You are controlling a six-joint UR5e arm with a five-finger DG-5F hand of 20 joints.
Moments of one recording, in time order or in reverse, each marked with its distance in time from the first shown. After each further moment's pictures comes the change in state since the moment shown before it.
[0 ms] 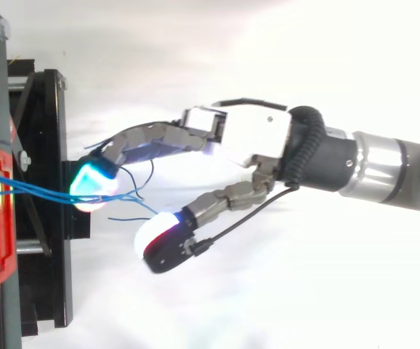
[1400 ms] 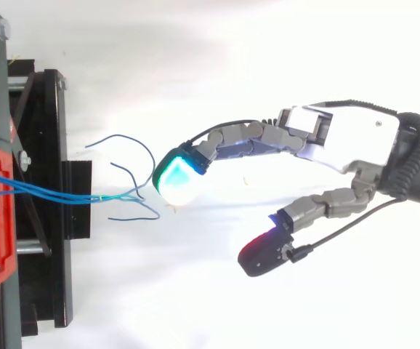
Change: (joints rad) arm 0.064 0.242 -0.308 -0.011 0.148 0.010
